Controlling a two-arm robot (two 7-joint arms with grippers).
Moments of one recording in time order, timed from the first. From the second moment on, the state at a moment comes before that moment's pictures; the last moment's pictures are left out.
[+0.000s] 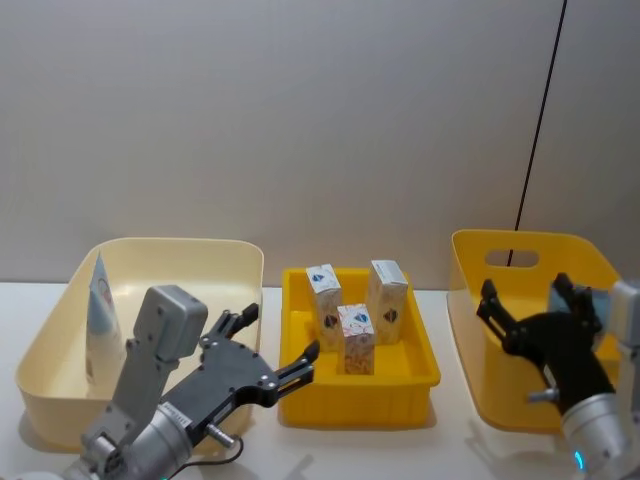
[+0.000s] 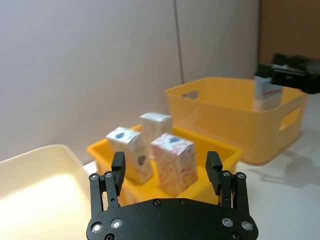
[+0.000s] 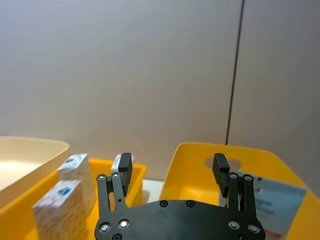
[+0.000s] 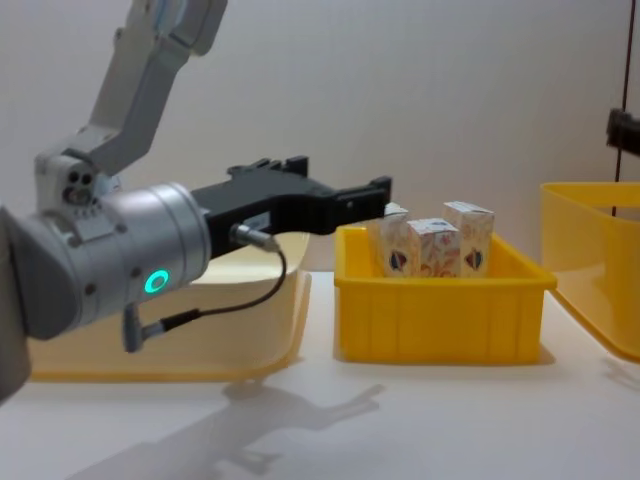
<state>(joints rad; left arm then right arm) -0.37 0.30 0.48 -1.50 -0.34 -0.03 -0.28 0.16 0.23 -0.13 -1.62 0.17 -0.03 -0.01</state>
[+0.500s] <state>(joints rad) -0.27 0.36 0.46 -1.60 -0.23 0.01 -0.07 0.02 0.32 -0.21 -1.74 0.26 0.02 0.05</state>
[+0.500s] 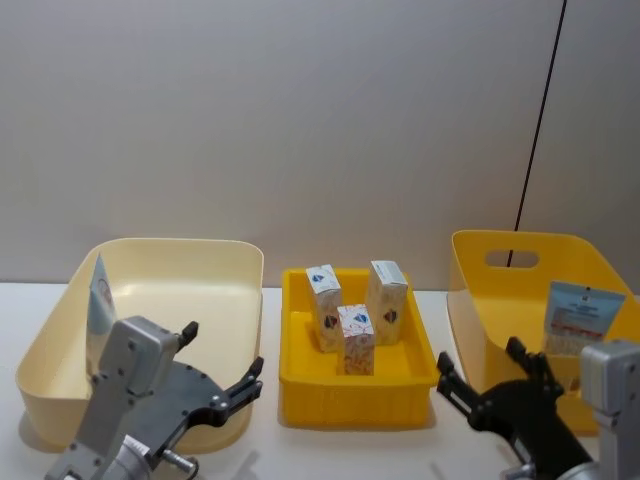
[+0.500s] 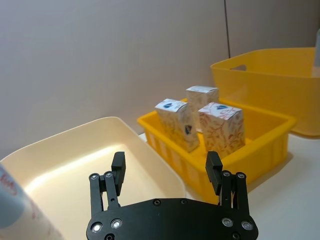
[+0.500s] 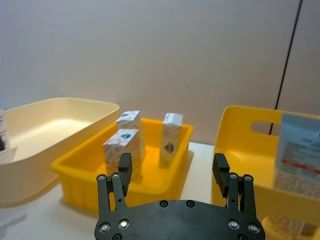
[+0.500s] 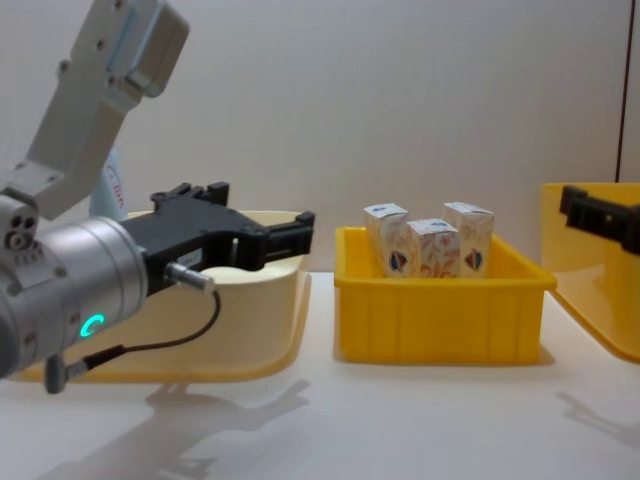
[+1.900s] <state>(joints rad) -0.24 0.38 0.45 -1.63 -0.20 0.01 -0.01 0.06 0.32 -0.25 -1.72 0.26 0.06 0.08</state>
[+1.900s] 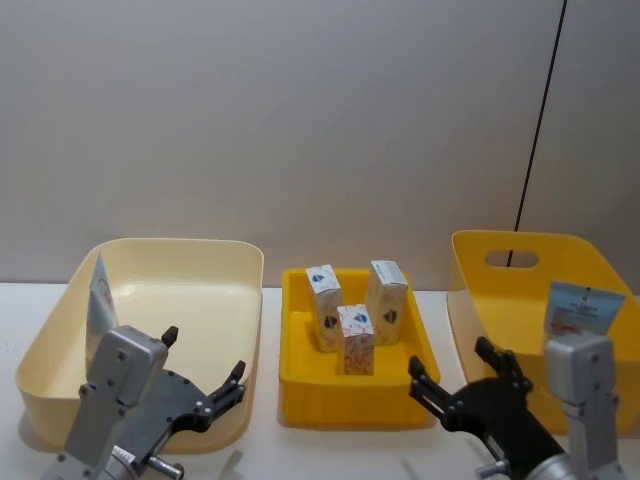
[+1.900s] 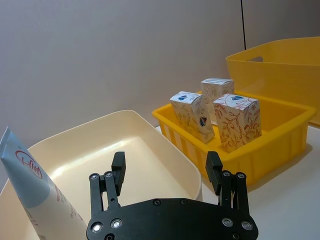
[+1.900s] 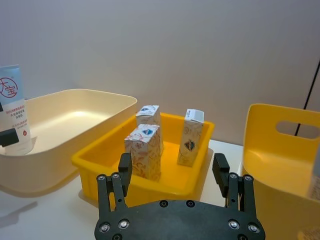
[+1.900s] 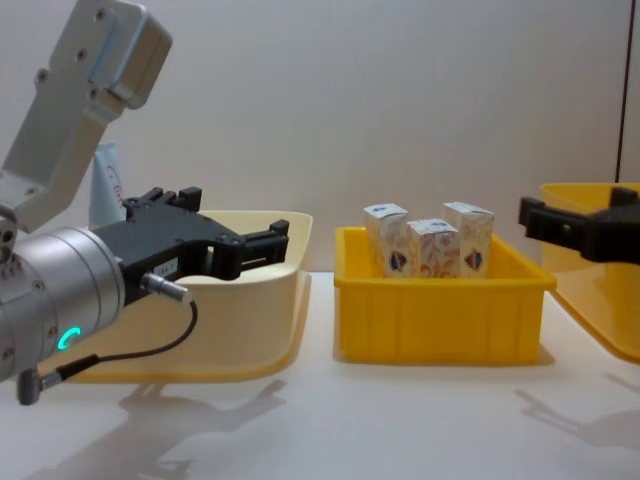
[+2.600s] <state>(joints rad) -0.24 0.38 0.45 -1.63 -0.20 0.01 -0.01 0.26 0.22 -0.31 -1.55 0.21 0.15 0.09</state>
